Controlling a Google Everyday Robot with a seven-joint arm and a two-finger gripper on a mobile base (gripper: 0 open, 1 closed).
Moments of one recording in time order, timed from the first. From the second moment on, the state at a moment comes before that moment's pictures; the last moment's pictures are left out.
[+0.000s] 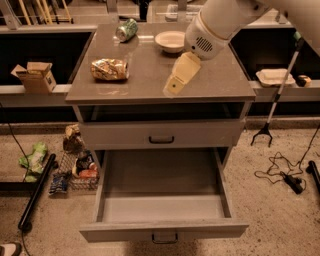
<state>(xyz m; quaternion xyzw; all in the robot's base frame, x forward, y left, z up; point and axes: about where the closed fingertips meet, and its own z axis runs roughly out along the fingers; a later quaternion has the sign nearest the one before) 0.604 -0.053 0.940 -0.56 0.78 0.10 0.26</state>
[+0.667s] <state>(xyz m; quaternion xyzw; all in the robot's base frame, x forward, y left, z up) 0.655 0.030 0.926 -0.57 0.76 0.12 0.30</state>
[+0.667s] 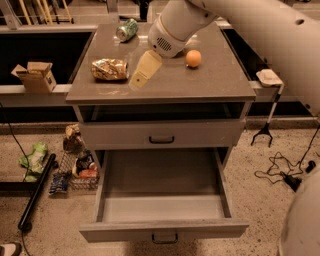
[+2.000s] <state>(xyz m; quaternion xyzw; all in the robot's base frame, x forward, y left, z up) 0.701 0.101 0.914 -0.56 0.75 0.16 0.31</state>
